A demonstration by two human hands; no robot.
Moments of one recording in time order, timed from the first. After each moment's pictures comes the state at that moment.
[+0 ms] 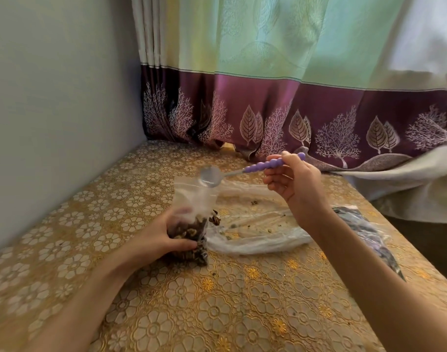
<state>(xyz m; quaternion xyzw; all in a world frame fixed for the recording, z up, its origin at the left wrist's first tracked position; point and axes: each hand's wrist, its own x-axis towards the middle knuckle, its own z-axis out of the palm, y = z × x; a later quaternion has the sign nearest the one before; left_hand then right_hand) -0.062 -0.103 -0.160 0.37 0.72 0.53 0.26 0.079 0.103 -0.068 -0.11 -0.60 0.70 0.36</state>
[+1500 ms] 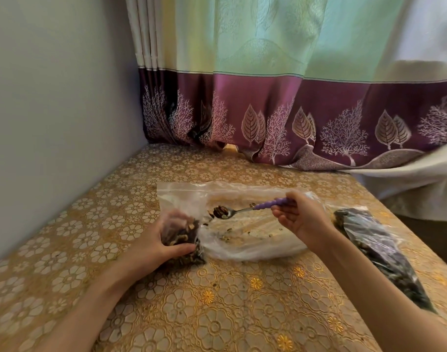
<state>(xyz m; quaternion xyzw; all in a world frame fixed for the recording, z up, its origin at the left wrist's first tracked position) -0.058 -0.103 -0.161 0.37 0.76 0.50 0.16 0.073 0.139 -0.118 -0.29 -0.53 0.76 0.25</state>
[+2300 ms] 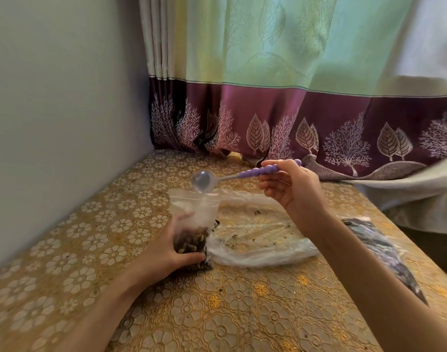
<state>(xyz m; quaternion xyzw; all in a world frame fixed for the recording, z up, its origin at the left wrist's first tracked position) -0.052 -0.102 -0.162 0.37 0.75 0.52 0.16 0.064 0.100 -0.061 -0.08 -0.59 0.73 0.33</state>
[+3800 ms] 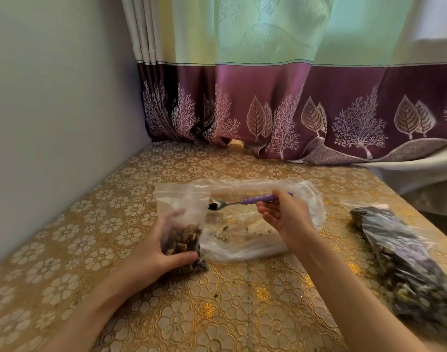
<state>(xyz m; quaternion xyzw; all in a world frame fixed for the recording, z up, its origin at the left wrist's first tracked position) -0.055 -0.099 -0.164 0.37 0.75 0.53 0.16 0.036 0.124 -0.132 -0.27 -0.52 0.76 0.27</state>
